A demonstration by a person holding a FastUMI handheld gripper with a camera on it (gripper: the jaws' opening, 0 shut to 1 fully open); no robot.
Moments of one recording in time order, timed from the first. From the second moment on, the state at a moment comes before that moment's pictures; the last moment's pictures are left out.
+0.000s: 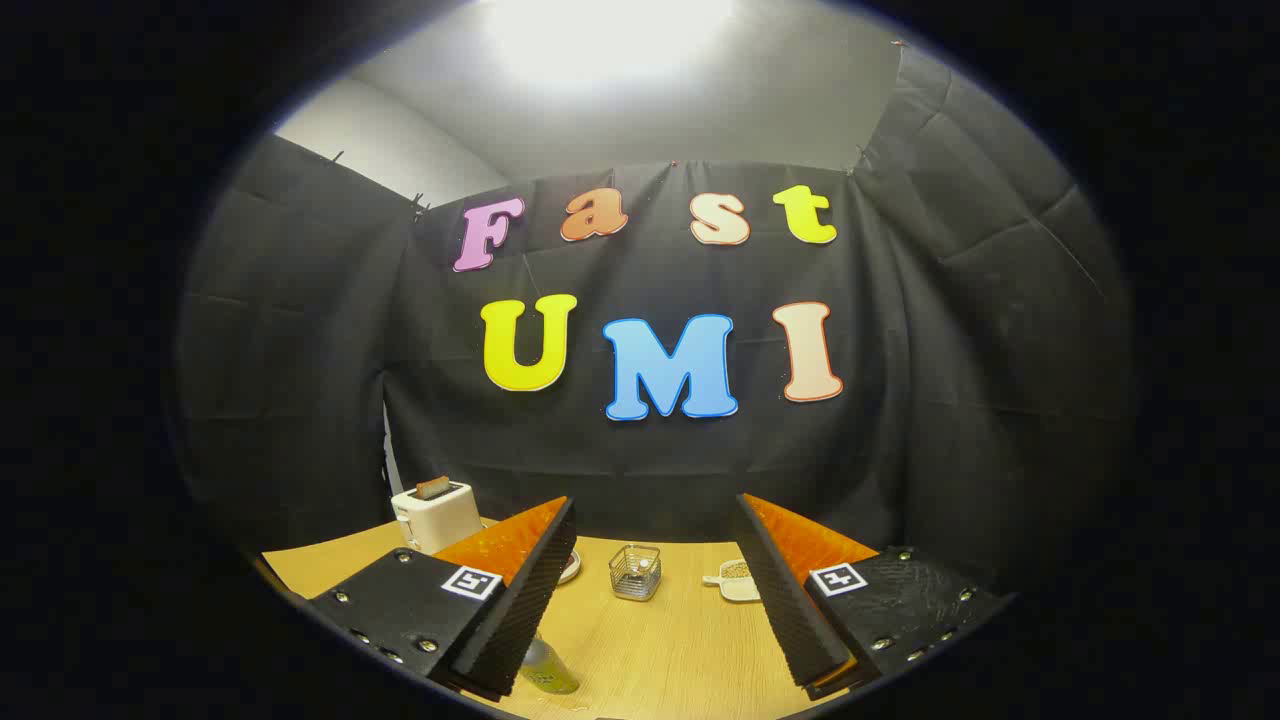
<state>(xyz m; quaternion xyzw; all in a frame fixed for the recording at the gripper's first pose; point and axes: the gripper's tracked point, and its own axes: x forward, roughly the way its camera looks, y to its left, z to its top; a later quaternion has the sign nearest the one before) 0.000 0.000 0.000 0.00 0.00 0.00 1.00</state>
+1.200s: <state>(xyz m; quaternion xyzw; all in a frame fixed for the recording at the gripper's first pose) 0.003 0.058 -0.053 0.02 0.02 0.04 1.00</state>
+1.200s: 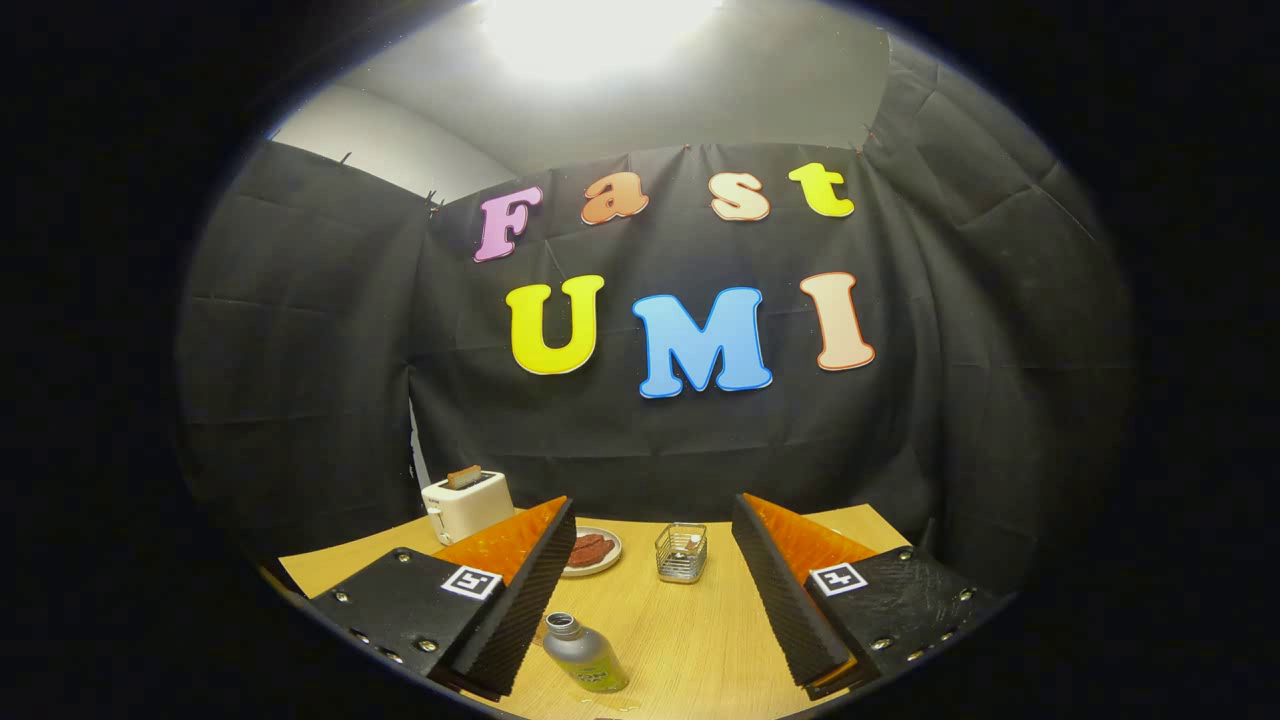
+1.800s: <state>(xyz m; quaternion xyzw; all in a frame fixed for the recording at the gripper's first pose) 0.008 0.108 -0.130 -0.01 0.01 0.04 1.00</state>
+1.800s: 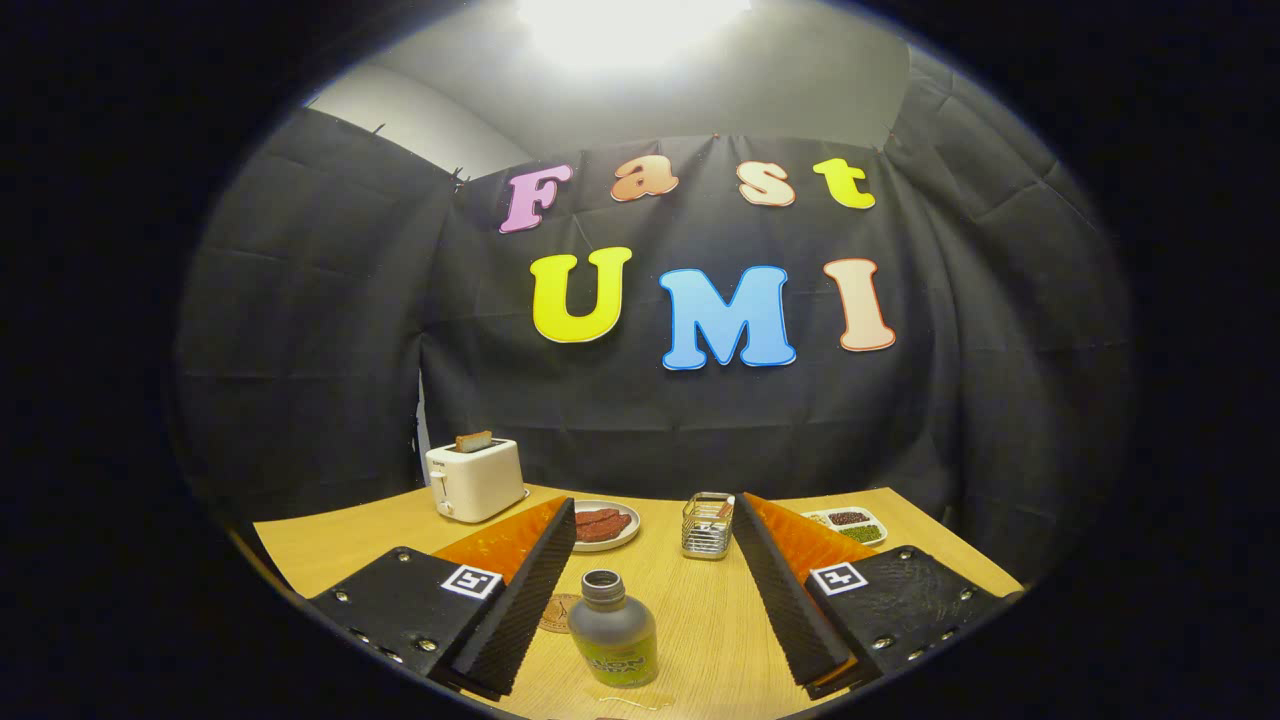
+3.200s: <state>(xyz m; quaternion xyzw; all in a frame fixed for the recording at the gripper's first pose) 0.055 0.134 -0.262 -0.01 0.07 0.01 1.00</state>
